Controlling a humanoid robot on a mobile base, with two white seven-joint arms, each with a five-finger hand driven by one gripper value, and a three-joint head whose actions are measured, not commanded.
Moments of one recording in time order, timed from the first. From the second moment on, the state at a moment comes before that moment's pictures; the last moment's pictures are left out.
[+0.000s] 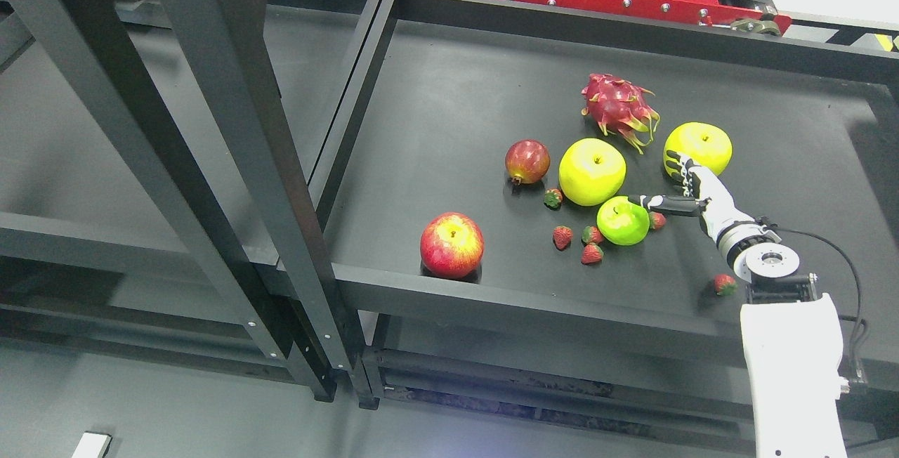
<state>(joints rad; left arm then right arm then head) -0.09 0.00 0.09 -0.04 -0.07 0.00 -0.16 -0.53 -0.22 -0.05 -0.98 0.29 0.17 0.33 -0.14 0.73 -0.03</state>
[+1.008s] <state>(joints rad) -0.09 0.00 0.09 -0.04 -0.07 0.00 -0.16 -0.48 -0.08 -0.14 -1.07 0.12 -0.01 -0.10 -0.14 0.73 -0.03</state>
